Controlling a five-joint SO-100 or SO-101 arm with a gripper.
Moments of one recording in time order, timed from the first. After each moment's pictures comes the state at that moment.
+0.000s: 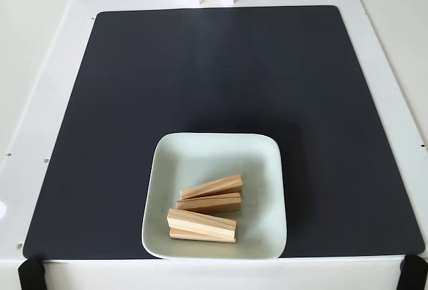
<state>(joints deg) -13.1 146.2 157.9 -17.8 -0.3</state>
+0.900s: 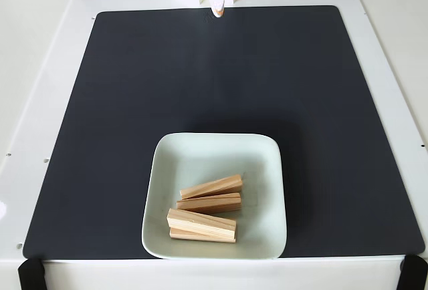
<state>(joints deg) -11.7 192.7 181.2 26.6 -0.3</state>
